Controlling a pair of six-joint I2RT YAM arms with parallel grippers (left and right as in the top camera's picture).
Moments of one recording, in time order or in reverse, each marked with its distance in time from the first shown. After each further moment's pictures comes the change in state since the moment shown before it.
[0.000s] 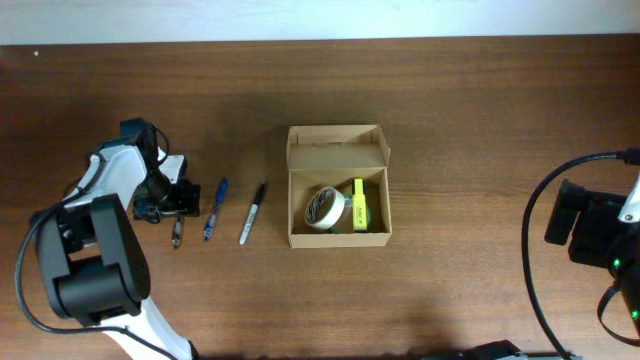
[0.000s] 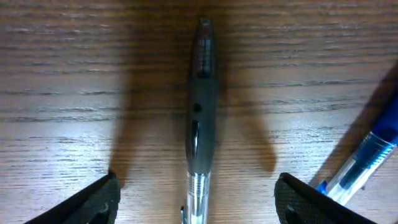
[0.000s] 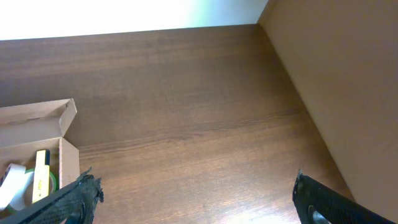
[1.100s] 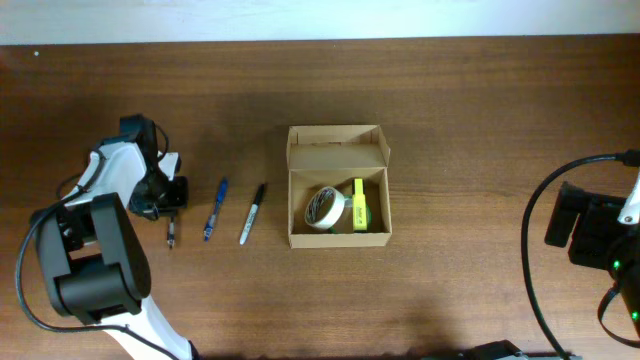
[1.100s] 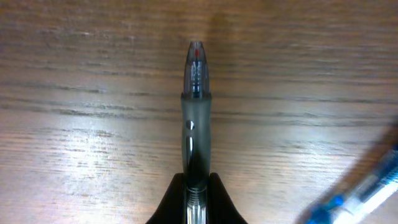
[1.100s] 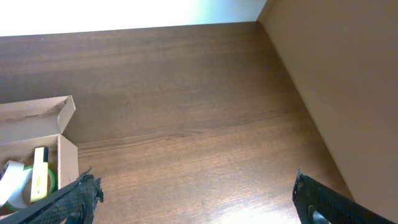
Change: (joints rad) left arm -0.006 0.006 0.032 -0.017 -0.063 -0.062; right arm 0.000 0.000 0.000 -0.011 0.000 0.000
